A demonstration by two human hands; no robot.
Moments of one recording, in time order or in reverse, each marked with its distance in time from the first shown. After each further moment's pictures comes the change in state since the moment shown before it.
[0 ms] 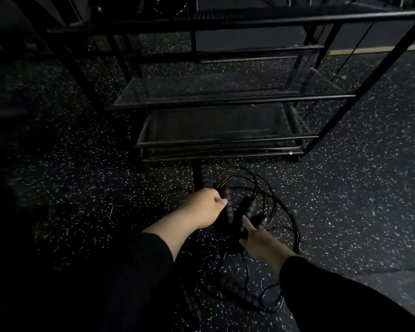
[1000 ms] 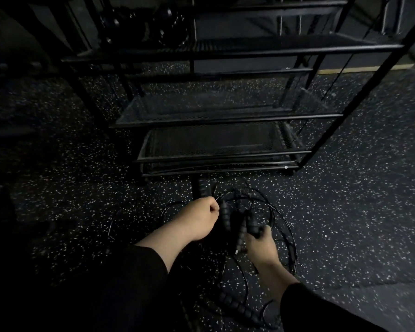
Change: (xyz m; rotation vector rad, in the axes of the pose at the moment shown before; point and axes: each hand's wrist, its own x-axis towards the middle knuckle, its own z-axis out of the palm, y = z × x) left_hand -0.004 -0.003 -0.014 0.008 0.065 0.056; right_hand -0.037 -0.028 -0.017 0.725 0.353 0.096
